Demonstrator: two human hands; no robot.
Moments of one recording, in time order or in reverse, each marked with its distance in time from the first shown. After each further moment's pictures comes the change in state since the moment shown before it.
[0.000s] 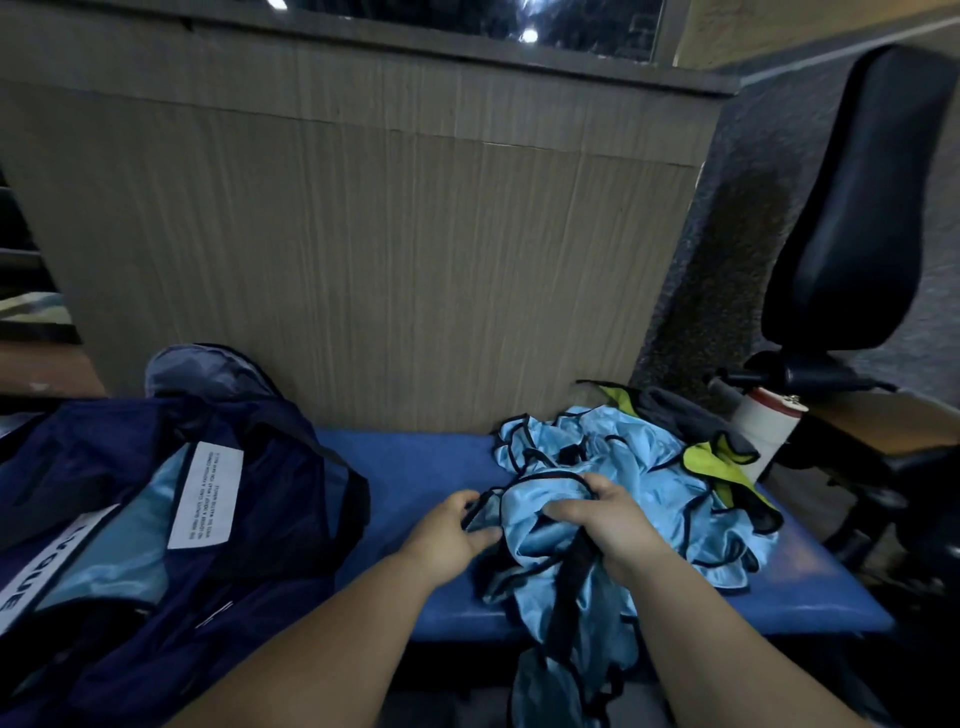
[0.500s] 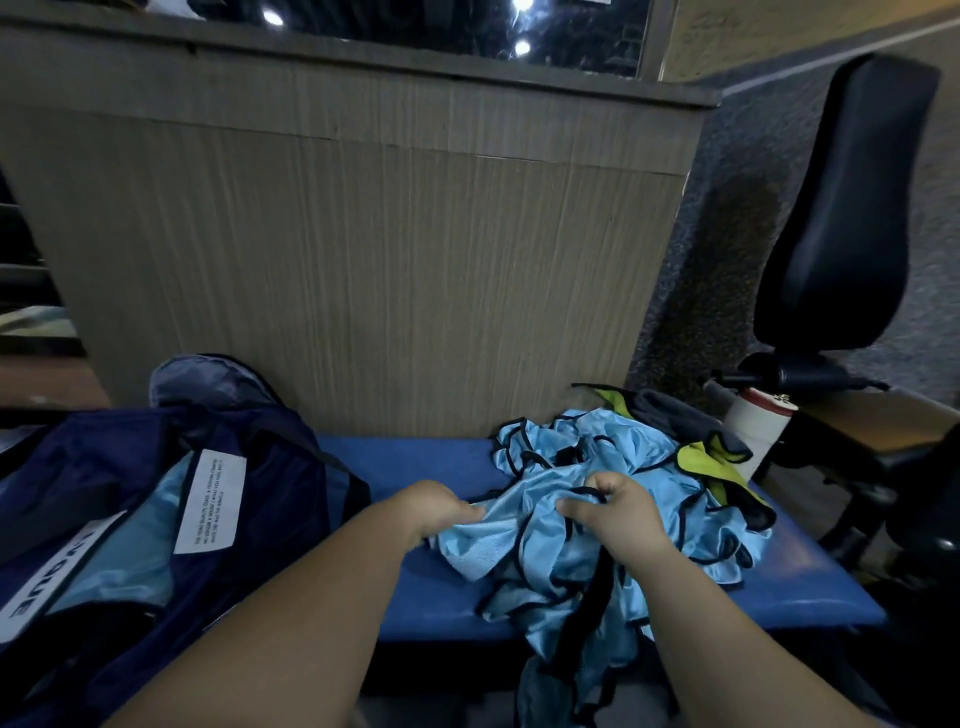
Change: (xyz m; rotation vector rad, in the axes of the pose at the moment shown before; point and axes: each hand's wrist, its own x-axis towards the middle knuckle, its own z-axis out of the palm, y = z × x) left_hand -0.002 0.038 -0.041 0.059 -0.114 -0.205; right_hand -0.002 0.002 -0.019 -0.457 0.166 -0.210
